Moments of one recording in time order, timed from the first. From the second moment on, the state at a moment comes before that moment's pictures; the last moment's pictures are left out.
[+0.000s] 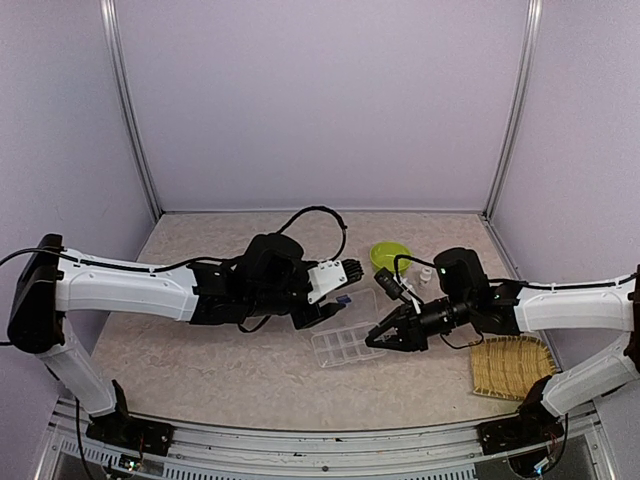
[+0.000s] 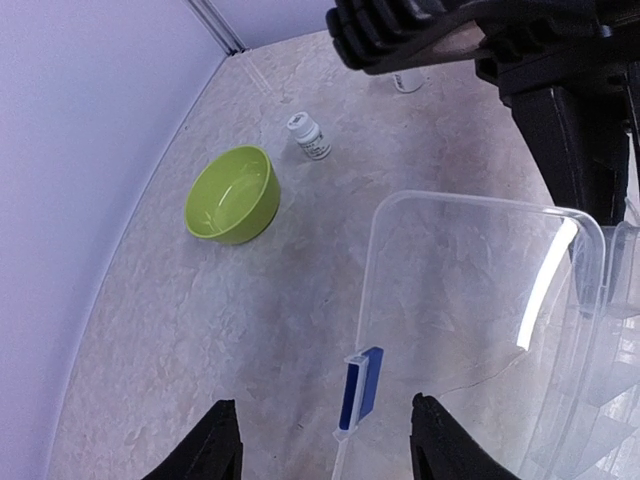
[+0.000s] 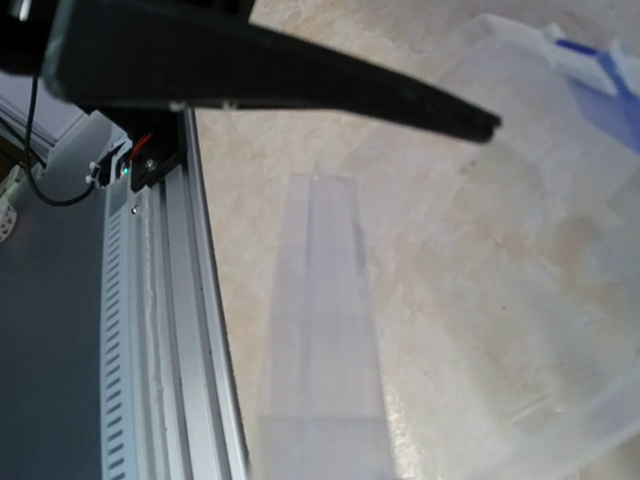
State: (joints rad) left arm -1.07 1.63 1.09 0.03 -0.12 0.45; right arm 0.77 1.30 0.63 0.08 -0.75 0.19
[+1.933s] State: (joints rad) left arm -1.06 1.59 1.05 0.07 -0.16 0.39; right arm 0.77 1.41 0.64 0.10 -0.73 0.23
